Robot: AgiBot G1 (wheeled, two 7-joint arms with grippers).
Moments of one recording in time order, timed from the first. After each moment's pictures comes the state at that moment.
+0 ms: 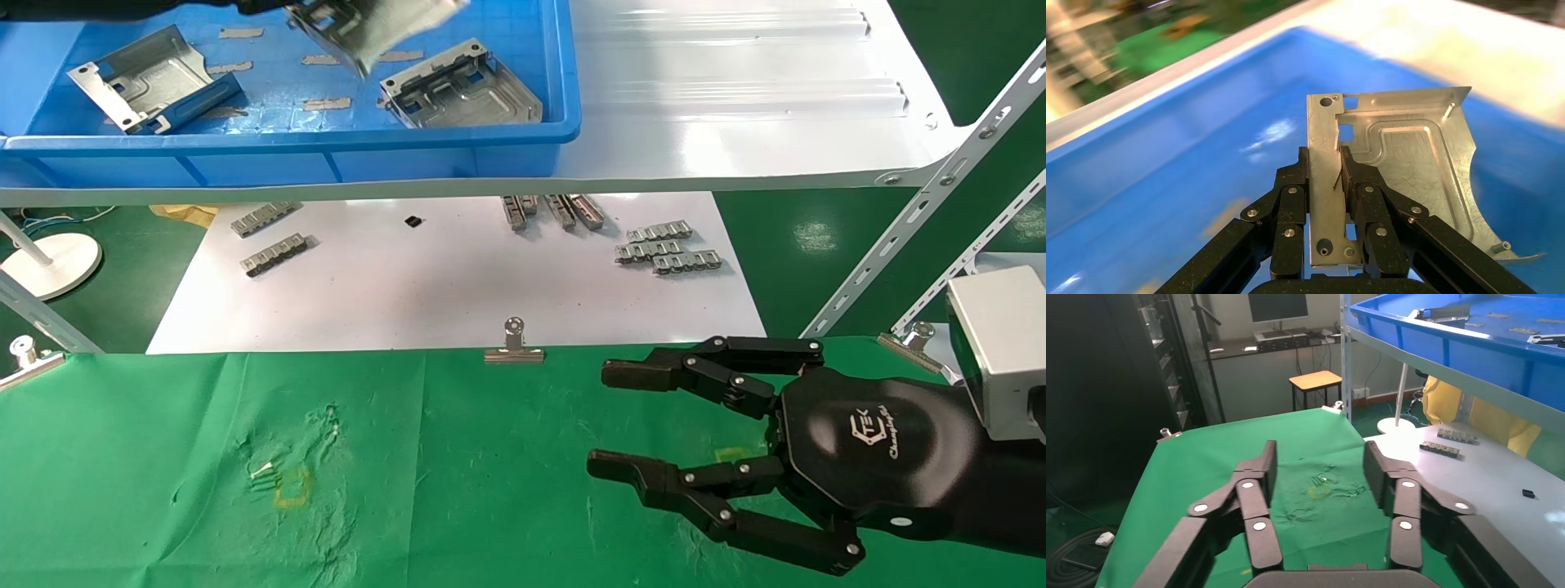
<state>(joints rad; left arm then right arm) -2.18 1.08 0.54 -0.09 1.40 1.33 -0.08 1.09 -0.57 -0.38 1.24 -0.65 -1.44 0.13</state>
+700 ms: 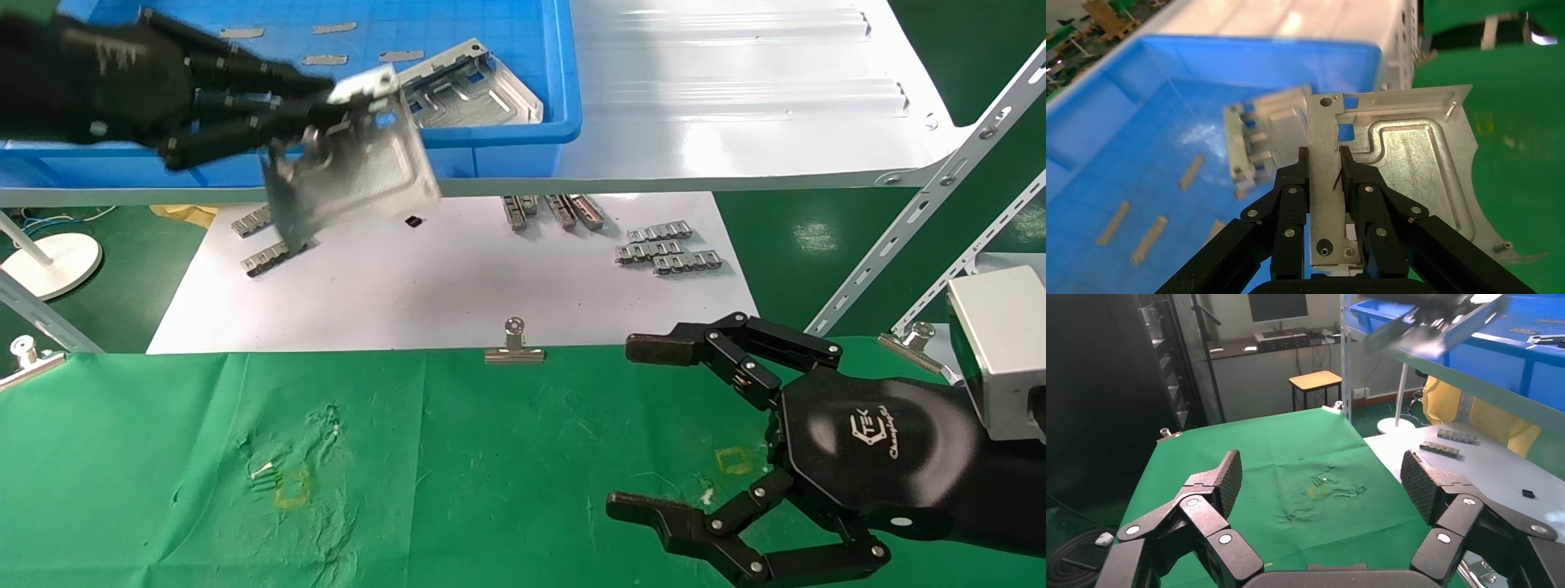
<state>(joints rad) -2.05 0.87 0.64 -0.38 1.26 1.61 0.12 1.09 -0.57 -0.38 1.24 -0.65 -1.44 0.13</state>
